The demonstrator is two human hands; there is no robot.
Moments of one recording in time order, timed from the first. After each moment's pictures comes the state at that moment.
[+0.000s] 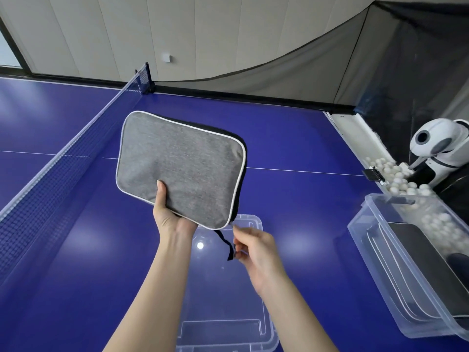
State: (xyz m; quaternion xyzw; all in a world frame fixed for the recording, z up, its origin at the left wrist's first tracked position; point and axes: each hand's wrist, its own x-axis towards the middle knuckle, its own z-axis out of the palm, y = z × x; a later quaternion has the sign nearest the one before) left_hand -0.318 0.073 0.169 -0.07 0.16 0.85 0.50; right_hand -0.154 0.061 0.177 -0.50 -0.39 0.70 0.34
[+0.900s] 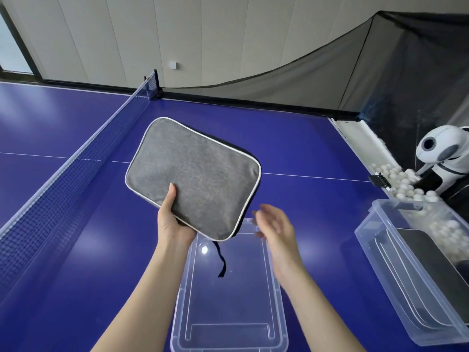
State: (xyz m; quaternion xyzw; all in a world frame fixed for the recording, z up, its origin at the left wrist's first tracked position) left_hand -0.343 0.054 0.160 -0.05 0.27 0.80 0.54; right_hand -0.147 0.078 0.177 -0.46 -0.52 0.59 0.43
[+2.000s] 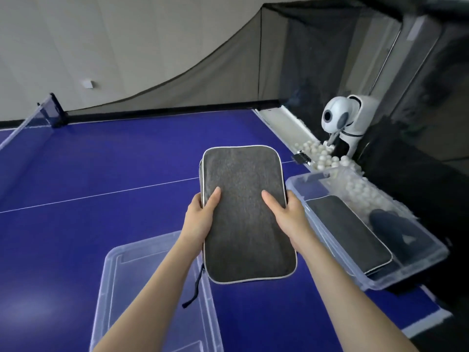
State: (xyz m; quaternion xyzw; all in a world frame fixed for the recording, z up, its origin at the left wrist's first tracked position) left_hand -0.121 0.163 0.170 0.35 0.58 0.53 0.50; right_hand 0.075 0.188 0.174 -0.59 -0.52 0.44 0.43
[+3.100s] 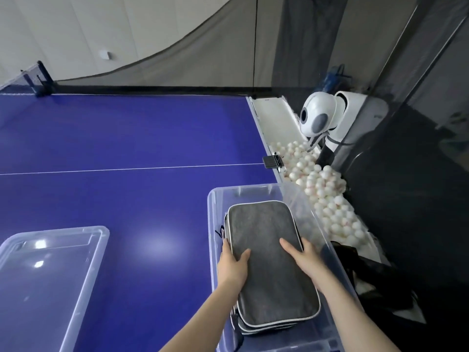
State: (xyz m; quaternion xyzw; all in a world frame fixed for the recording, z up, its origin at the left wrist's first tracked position) left_hand 0.249 0.271 0.069 0.26 0.73 0.42 0.48; right_hand 0.424 0.351 0.044 -0.65 -0.54 0.48 0.23
